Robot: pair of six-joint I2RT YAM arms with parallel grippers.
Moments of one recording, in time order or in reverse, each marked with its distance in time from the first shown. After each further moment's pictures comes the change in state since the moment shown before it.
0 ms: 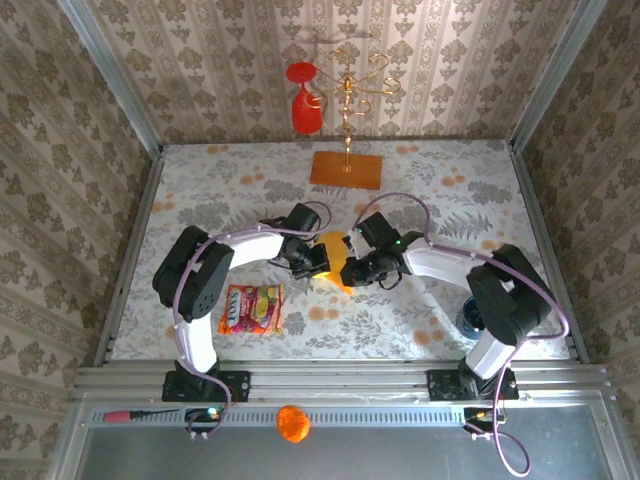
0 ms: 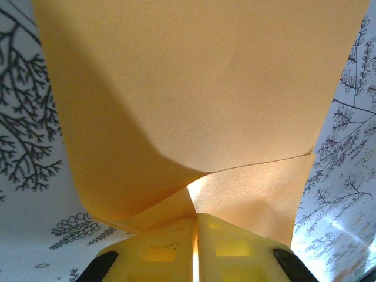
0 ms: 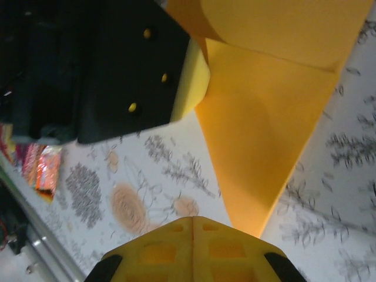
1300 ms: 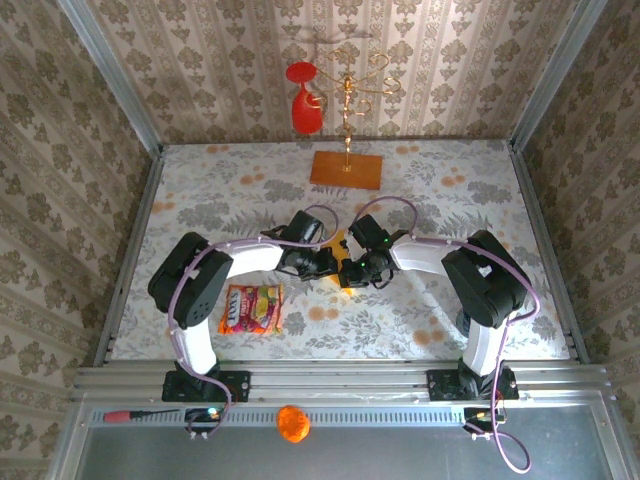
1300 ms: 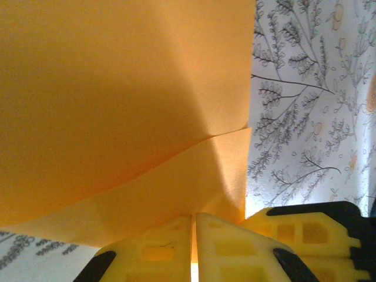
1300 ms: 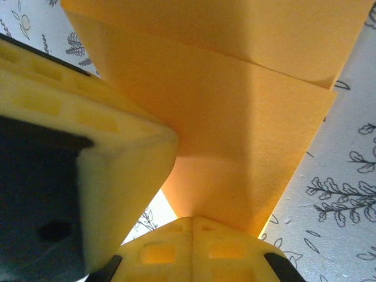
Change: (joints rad) left arm -0.051 -0.048 -0.114 0.237 0.033 0.053; right arm 0.003 0.140 0.050 0.002 0.030 0.043
